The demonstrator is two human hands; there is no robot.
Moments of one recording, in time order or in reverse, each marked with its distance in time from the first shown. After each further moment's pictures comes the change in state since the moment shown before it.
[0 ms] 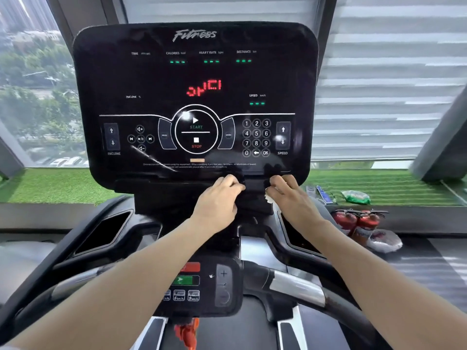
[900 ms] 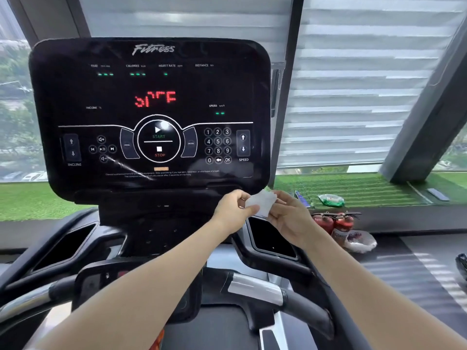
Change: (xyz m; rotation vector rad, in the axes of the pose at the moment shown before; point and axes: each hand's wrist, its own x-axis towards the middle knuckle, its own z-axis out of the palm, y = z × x) left_hand 0.035 0.089 0.037 -0.827 -0.133 -0.353; right_hand -0.038 0.020 -0.059 1.937 0.043 1.136
